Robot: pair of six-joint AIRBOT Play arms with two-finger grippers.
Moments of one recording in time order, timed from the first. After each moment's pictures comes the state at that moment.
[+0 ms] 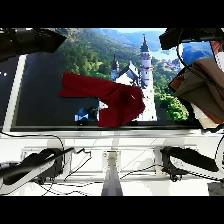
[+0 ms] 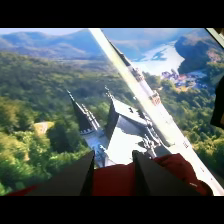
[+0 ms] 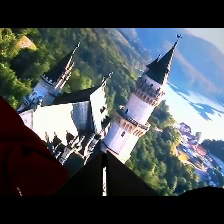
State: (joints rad) left arm -0.01 -1.09 1.40 0.77 -1.04 -1.03; right arm 0.33 -1.27 1.87 -1.62 1.37 1.32
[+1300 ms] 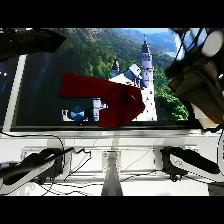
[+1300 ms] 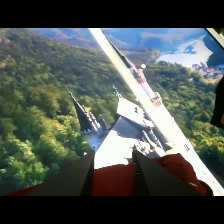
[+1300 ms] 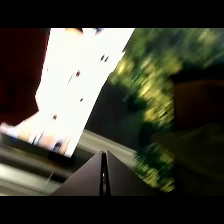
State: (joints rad) left arm -0.01 -1.09 1.40 0.77 -1.04 -1.03; right arm 0.16 -1.19 1.33 -1.61 1.51 1.27
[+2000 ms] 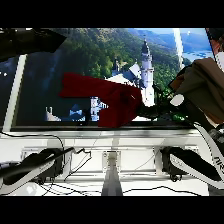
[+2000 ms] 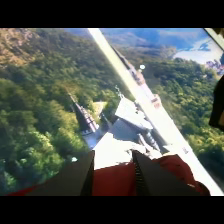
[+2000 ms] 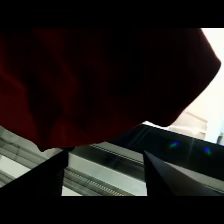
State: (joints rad) left arm -0.01 -1.09 1.40 0.76 -1.04 -1.03; right arm 0.14 -1.12 0.55 -0.86 1.01 1.40
